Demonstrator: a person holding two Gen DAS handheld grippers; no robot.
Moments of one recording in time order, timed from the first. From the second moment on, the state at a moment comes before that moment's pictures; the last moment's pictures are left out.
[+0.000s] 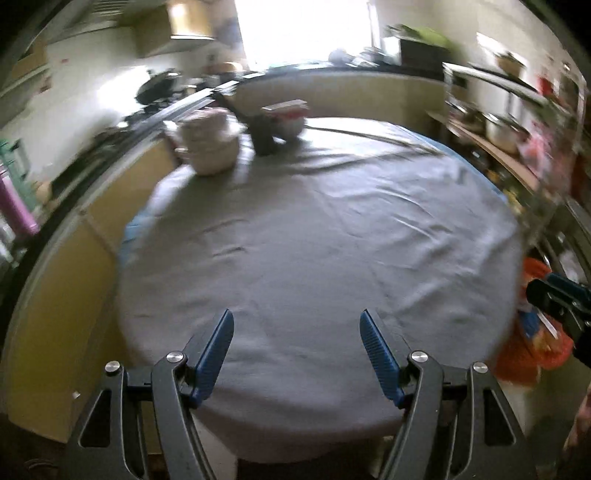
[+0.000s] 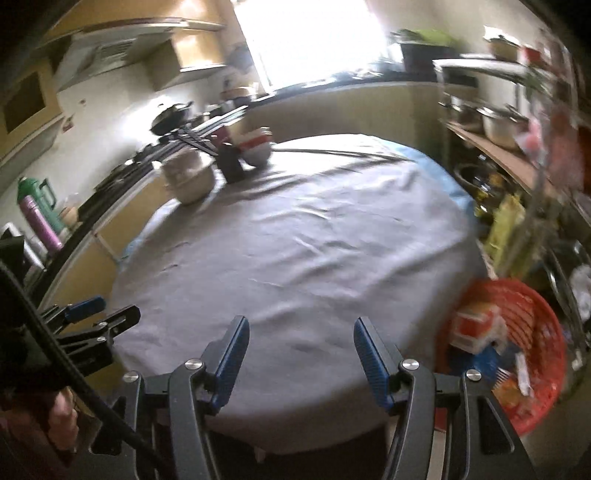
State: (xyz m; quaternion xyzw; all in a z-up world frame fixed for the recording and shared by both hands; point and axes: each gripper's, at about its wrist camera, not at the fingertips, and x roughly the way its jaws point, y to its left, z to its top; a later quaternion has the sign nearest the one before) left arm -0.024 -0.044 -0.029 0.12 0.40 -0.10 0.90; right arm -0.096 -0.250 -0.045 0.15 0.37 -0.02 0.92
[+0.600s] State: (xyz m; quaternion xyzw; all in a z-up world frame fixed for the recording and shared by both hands) left arm -0.019 -0.010 0.000 0.10 0.36 -0.08 0.92; right arm -0.079 -0.181 -0.029 0.07 0.35 -0.01 0.93
